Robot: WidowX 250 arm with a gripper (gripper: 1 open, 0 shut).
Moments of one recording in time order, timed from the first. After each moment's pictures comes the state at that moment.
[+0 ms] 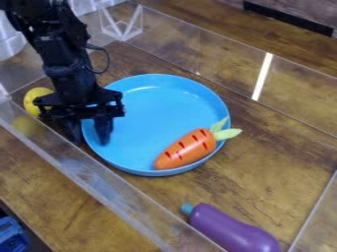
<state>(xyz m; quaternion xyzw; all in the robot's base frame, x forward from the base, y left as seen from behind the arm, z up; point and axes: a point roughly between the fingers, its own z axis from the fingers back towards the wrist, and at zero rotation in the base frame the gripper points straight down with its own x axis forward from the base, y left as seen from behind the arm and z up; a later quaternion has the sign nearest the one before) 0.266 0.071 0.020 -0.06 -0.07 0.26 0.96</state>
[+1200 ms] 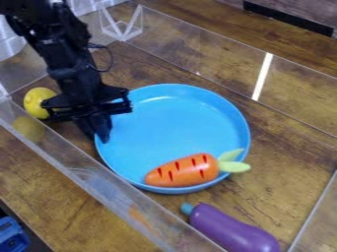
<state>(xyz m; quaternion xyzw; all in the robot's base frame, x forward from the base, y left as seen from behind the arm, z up) 0.261 0.070 0.019 -0.08 -0.08 0.29 0.95</state>
